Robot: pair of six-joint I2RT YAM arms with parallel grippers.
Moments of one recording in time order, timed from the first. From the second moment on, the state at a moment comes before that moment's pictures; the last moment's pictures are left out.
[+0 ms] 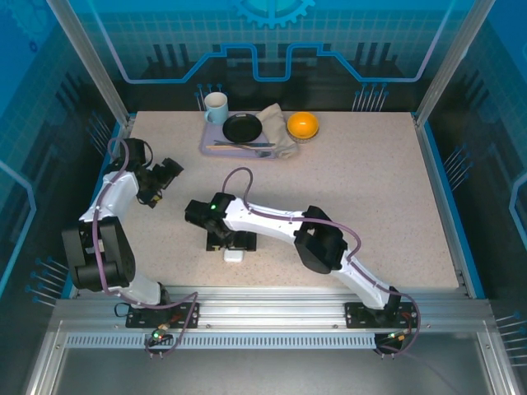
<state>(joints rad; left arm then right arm) 0.22 1.54 1.10 -0.67 0.26 -0.74 1.13 2.38 2.11 -1.31 0.07 1.20</state>
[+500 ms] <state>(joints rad) 0.23 1.54 1.10 -0.66 0.29 -0.74 1.15 2.41 2.10 -1.30 0.05 1.22</state>
